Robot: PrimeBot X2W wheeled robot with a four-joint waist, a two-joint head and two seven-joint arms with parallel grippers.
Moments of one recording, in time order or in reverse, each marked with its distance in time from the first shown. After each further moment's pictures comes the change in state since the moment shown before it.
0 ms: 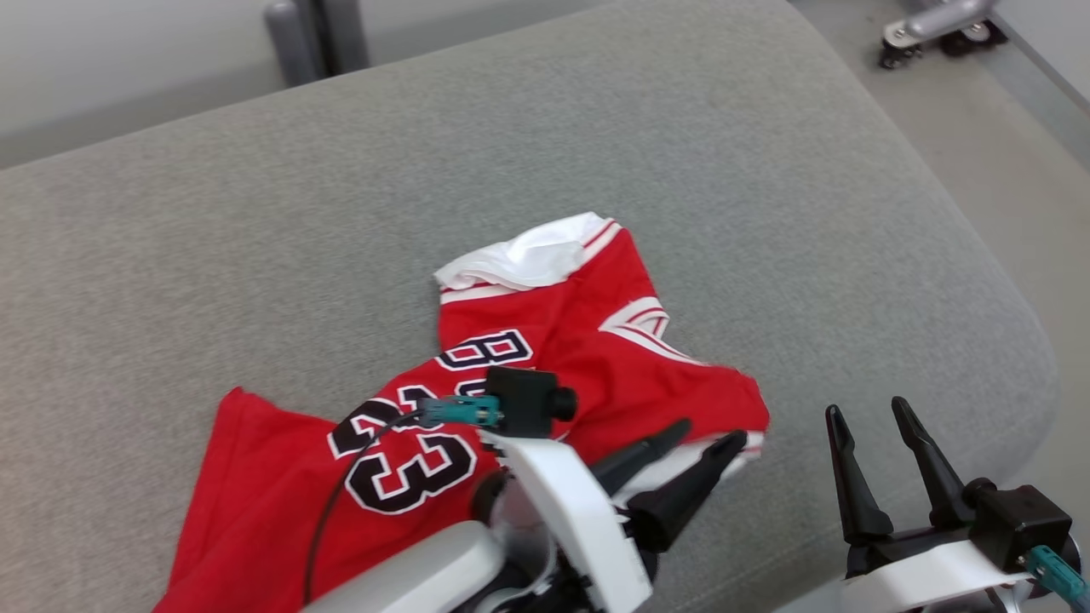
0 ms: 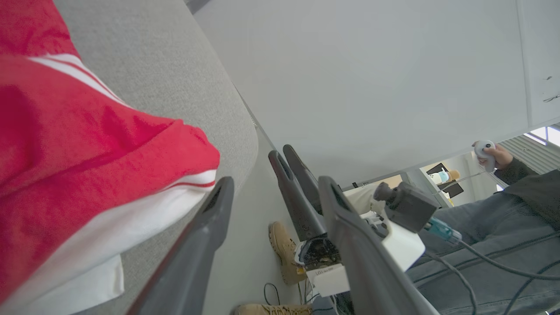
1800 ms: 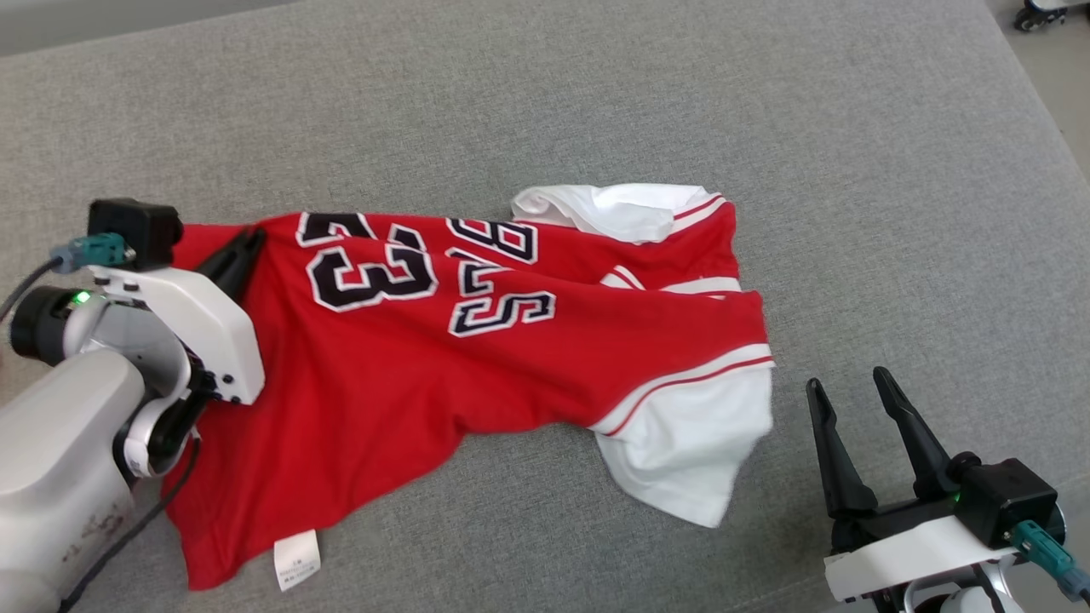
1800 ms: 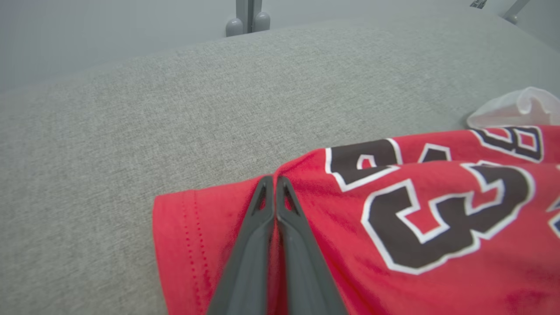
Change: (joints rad) left arm -0.263 0.428 0.053 0.432 0.327 -0.018 -0.040; right arm -0.046 0.000 0.027 -0.008 -0.017 0.000 0.000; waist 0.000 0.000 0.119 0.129
